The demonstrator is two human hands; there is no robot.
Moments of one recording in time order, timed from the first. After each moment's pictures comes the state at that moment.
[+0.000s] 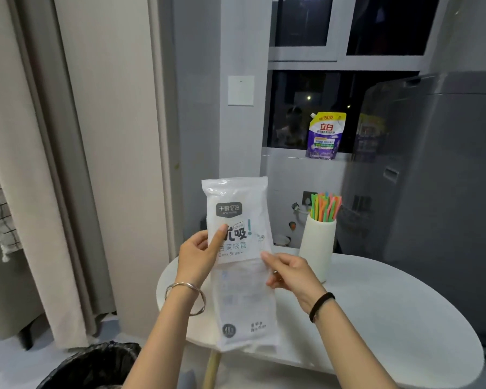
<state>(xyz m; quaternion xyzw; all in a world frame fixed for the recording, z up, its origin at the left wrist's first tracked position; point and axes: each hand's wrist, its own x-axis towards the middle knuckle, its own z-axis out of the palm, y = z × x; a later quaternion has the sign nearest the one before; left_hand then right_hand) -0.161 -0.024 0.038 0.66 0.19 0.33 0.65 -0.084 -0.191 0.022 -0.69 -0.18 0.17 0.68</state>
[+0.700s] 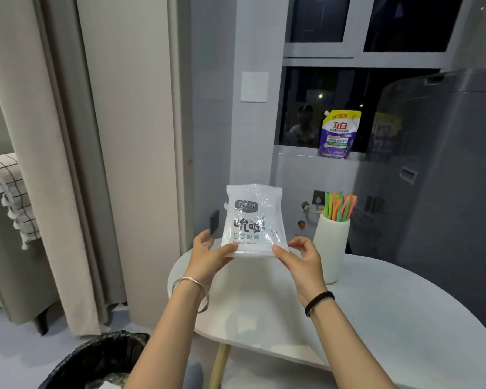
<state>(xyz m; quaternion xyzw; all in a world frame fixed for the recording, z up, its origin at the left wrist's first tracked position) -0.155 -0.005 0.013 0.55 0.19 0.24 0.78 -0.074 -0.167 0.007 -0.61 -0.14 0.02 0.78</state>
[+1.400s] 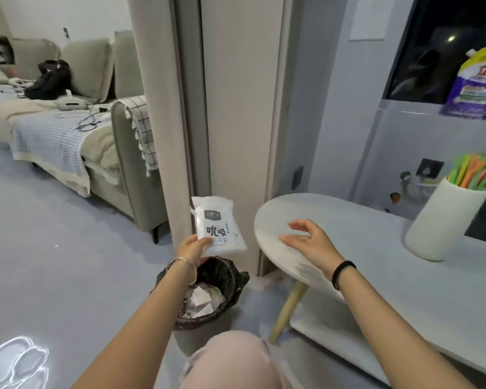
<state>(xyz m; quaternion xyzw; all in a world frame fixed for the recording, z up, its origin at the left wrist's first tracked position) -0.299 0.116 -0.098 0.47 0.44 0.29 0.70 -0.139 -0.082 -0.045 -0.74 -0.33 0.23 0.55</state>
